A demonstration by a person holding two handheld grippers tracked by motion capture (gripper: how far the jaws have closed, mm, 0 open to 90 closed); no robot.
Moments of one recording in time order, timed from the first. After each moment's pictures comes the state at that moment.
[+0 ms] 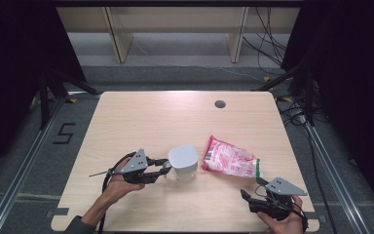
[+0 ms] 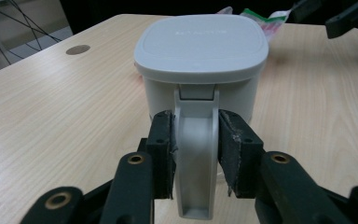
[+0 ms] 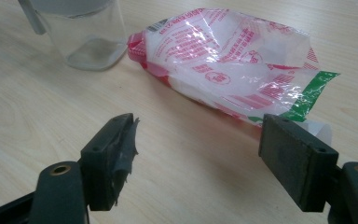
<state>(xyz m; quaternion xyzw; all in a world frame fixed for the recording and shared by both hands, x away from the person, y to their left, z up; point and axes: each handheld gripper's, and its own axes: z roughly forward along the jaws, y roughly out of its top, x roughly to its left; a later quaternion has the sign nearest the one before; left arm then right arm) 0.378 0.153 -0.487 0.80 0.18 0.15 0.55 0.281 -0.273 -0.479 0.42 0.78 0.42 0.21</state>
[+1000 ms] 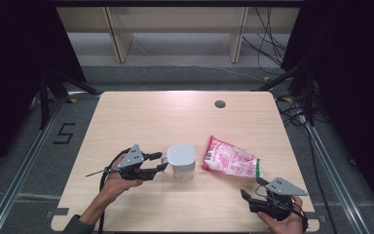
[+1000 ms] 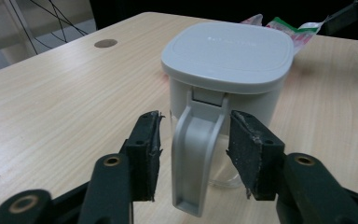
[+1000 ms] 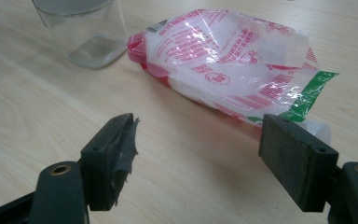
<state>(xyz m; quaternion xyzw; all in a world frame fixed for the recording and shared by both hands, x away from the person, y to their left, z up) 0.378 0.160 -0.479 0.79 0.23 0.15 0.54 0.281 -0.274 -0.479 0.41 0.78 0.43 0.21</state>
